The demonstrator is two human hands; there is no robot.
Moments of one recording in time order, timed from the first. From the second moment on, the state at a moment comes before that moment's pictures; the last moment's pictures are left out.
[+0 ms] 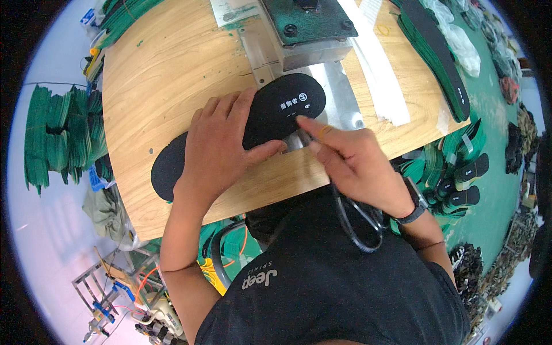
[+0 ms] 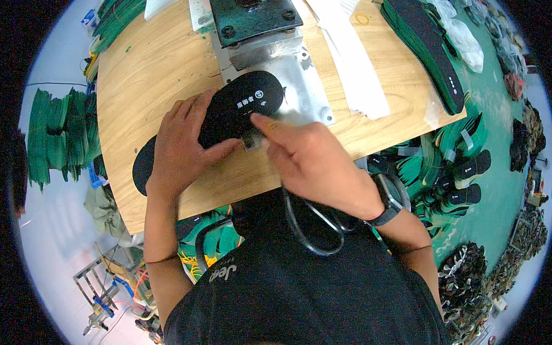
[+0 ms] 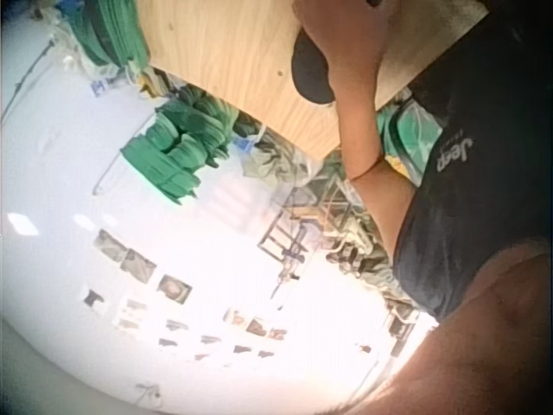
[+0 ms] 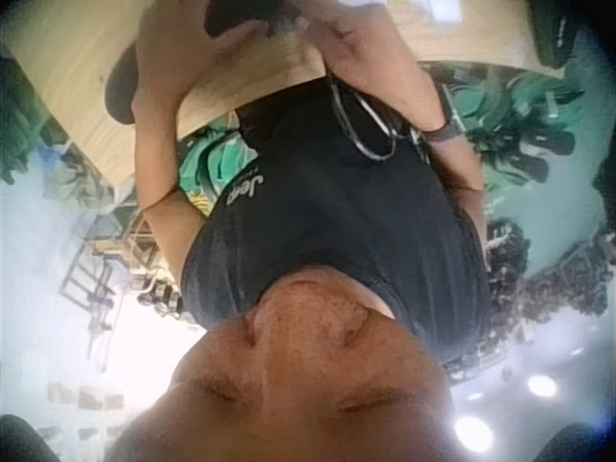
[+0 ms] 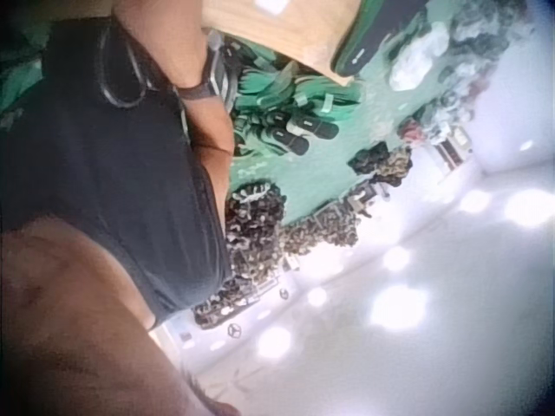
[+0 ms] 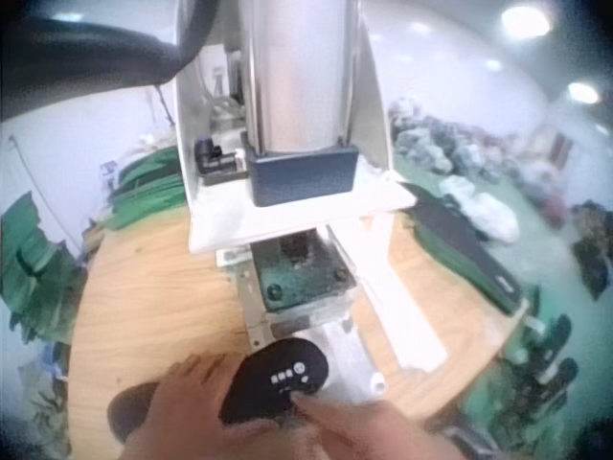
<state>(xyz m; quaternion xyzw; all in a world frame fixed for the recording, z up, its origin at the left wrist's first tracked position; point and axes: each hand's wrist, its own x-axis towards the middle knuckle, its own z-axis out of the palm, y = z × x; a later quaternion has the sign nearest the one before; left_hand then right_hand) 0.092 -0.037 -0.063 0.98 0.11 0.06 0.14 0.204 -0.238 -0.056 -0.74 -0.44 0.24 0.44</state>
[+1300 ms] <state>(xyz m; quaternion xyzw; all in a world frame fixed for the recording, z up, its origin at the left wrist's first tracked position) 0.090 -0.038 -0.064 0.98 0.08 0.13 0.11 0.222 -0.246 -0.047 -0.73 -0.34 0.35 0.48</state>
